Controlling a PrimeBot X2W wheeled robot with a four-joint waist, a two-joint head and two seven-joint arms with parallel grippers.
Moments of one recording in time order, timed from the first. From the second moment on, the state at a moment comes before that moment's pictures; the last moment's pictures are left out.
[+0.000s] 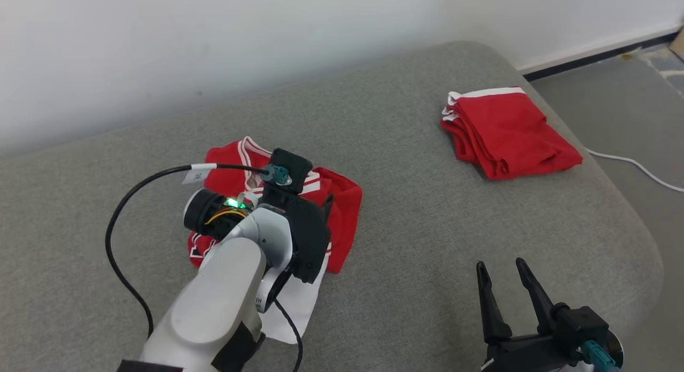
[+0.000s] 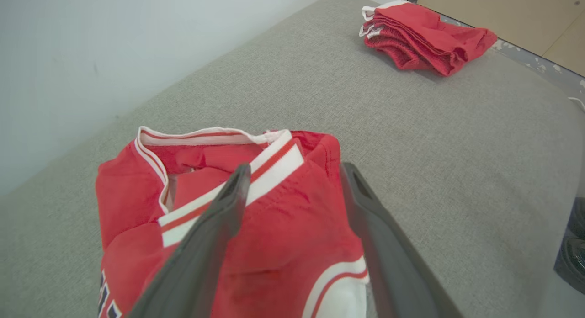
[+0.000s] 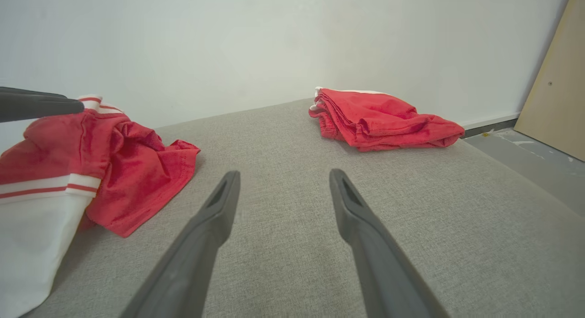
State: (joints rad) left arm -0.71 0.07 -0.51 0.55 -0.33 -0.10 0.40; right arm -0.05 -0.05 0.00 0.23 0.11 0.13 -0.25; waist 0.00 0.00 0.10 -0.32
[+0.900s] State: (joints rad) left arm -0.83 0.06 -0.52 0.54 -0.35 -0.03 0.25; right arm -0.06 -0.05 0.01 0.25 0.11 0.13 -0.26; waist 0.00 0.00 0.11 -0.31
